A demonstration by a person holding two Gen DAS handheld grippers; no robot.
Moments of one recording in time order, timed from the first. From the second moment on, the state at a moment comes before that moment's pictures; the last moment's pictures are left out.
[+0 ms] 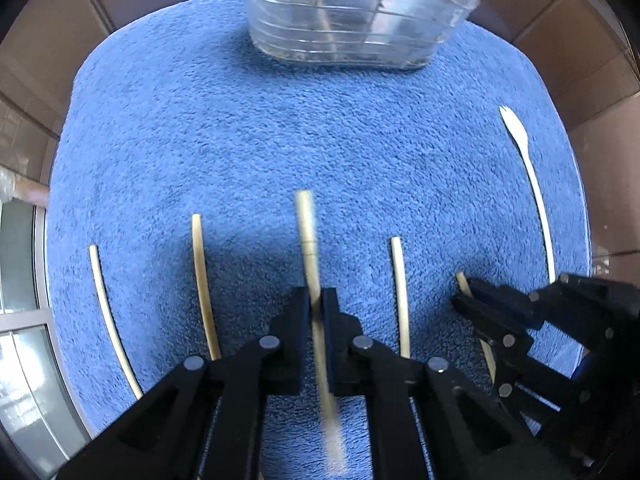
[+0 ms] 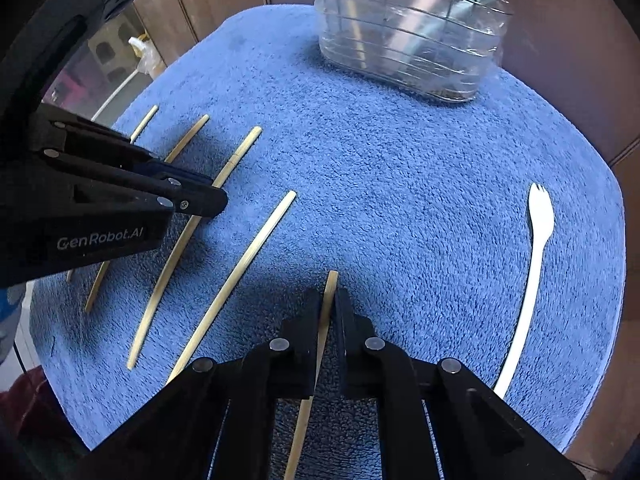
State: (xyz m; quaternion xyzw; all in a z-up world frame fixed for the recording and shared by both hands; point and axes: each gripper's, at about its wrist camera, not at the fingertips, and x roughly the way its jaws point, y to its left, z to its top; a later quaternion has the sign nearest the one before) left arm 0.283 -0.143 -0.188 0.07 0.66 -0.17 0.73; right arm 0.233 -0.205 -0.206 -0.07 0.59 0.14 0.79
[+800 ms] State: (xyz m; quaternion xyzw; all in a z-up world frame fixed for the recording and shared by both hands) left arm 0.185 -0.066 -0.002 -0.03 0.39 -0.19 0.90; right arm 0.134 -0.232 -0.053 -0.02 0.34 0.13 0.93
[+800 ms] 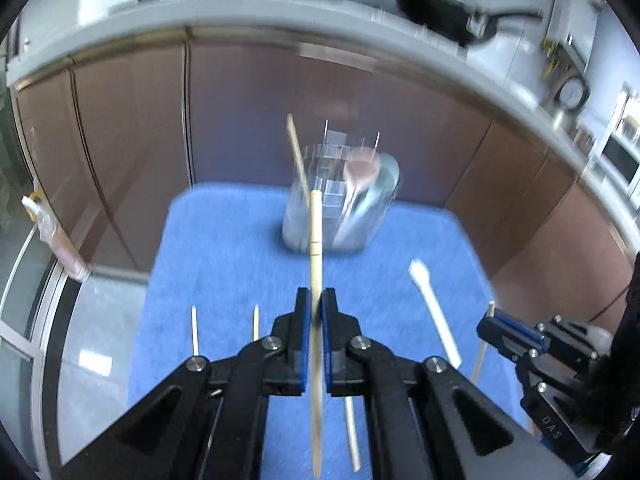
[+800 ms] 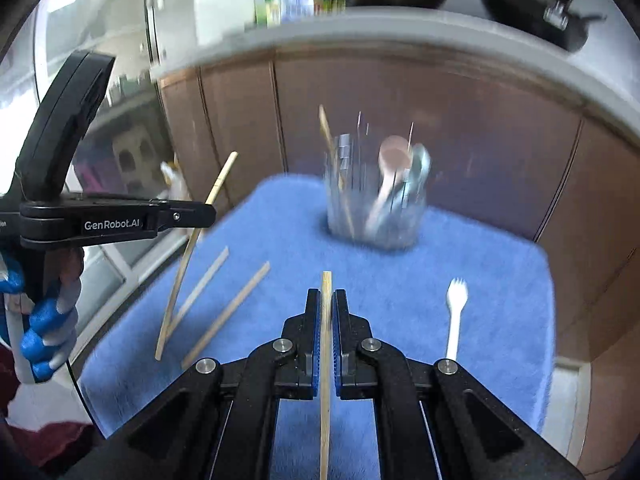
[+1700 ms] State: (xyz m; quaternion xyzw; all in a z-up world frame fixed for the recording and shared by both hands) left arm 0.341 -0.099 0.085 -0.14 0.15 -0.17 0.96; right arm 0.274 -0.269 0.056 0.07 0.05 0.11 0.99
